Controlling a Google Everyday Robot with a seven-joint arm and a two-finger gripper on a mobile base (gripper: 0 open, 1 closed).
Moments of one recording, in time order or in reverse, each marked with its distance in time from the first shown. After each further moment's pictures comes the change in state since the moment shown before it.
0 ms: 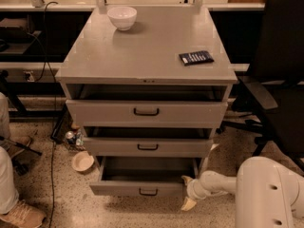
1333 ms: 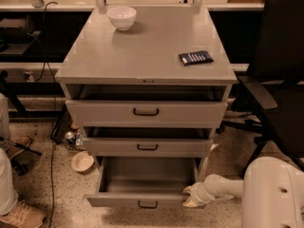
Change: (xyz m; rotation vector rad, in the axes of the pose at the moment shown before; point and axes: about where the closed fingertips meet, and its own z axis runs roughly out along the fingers) arm 0.005 0.011 -0.020 0.018 0.006 0.048
